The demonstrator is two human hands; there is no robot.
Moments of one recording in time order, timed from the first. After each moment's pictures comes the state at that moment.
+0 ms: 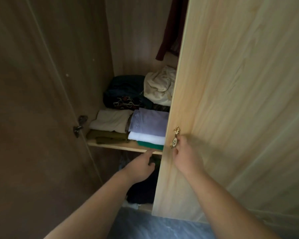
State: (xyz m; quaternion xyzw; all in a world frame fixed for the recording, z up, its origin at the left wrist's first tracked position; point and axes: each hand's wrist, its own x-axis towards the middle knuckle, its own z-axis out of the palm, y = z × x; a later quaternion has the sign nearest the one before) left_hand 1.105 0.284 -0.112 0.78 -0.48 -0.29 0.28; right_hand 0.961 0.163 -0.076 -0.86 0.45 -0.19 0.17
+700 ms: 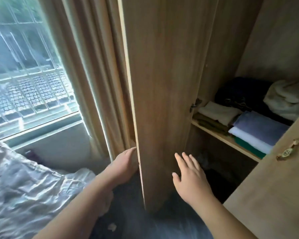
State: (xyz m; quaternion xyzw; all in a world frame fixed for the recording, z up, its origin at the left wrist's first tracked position) left_hand 1.052 0.694 -0.092 0.96 -0.16 -0.09 0.22; right_hand 0.957 0.449 -0.086 -0.98 0.04 -0.02 0.17
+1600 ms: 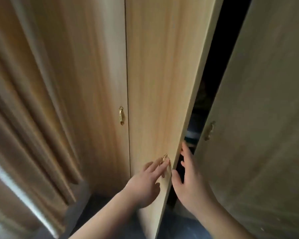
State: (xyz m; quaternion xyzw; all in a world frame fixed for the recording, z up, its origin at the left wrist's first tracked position) left_hand 1.098 0.562 -0.066 0.77 -0.59 -0.09 0.20; right_hand 0.948 0.478 -0.009 -0.86 0.25 -0.30 0.33
